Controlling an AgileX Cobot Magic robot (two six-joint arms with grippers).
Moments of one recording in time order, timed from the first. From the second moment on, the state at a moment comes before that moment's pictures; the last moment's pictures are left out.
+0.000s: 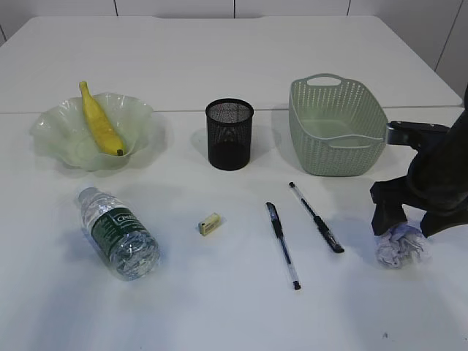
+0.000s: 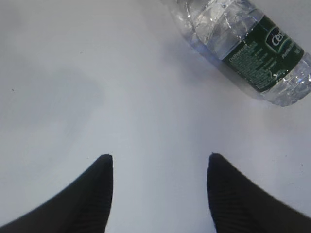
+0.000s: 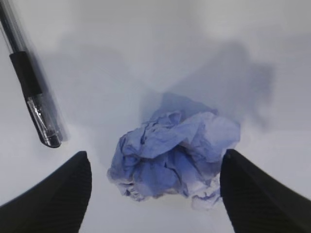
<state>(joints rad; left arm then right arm) -0.18 1.23 -0.89 0.00 0.93 -0.10 0.05 1.82 -1.07 0.16 0.75 -0.06</state>
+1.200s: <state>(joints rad) -0.18 1.23 -0.89 0.00 0.93 -0.10 0.05 1.83 -1.11 0.16 0.79 -0.07</state>
